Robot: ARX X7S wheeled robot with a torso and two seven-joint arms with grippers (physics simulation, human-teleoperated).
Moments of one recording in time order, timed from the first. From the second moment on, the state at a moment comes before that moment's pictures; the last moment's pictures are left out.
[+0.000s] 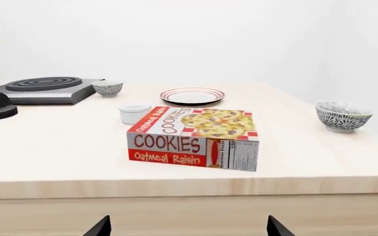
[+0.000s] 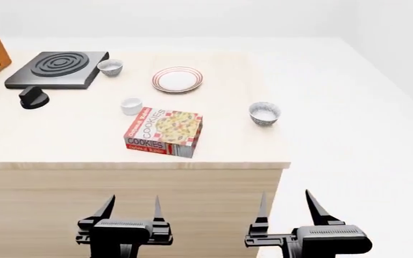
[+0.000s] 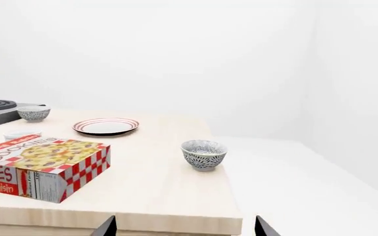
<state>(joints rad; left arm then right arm) 0.02 -0.15 0.18 0.00 -0.14 0.07 -0.16 -0.09 0.17 -0.17 -0.13 0.07 -0.13 0.19</state>
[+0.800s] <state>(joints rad) 0.02 -0.17 0.21 0.02 -0.16 0.07 -0.21 -0.09 0.20 -0.21 -0.14 0.08 -0.13 0.21</state>
